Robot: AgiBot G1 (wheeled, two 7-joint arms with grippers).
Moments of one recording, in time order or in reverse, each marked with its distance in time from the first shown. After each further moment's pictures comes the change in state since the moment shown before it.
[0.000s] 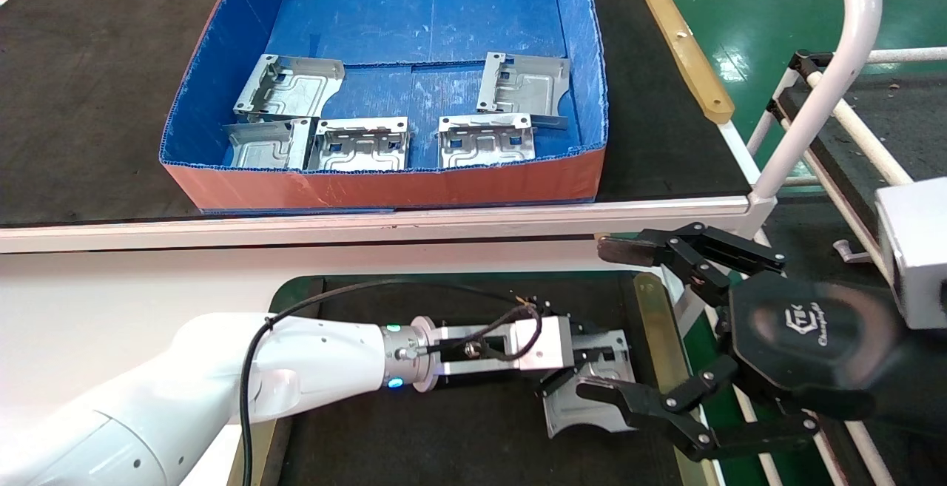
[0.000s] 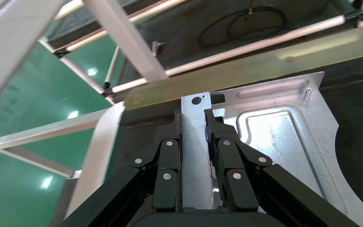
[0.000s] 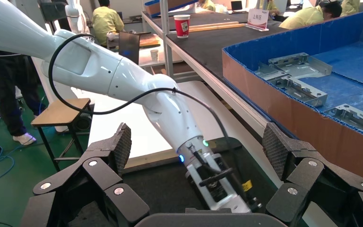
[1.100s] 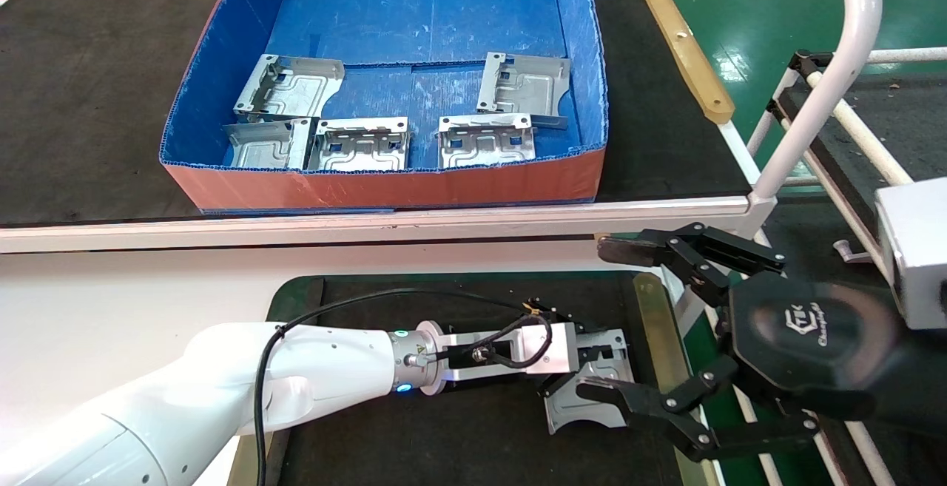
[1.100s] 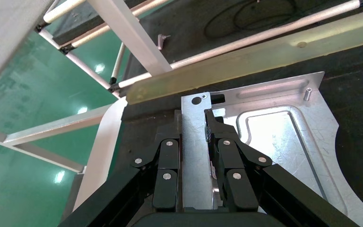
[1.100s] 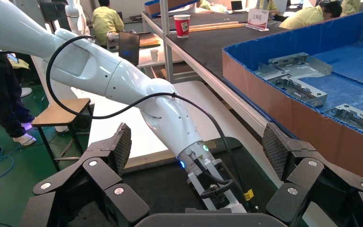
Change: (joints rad) left arm -0.006 -0.003 0.149 -0.040 -0.165 -0.110 0.071; right arm 0.000 0.000 0.000 0.000 0.000 0.000 0.000
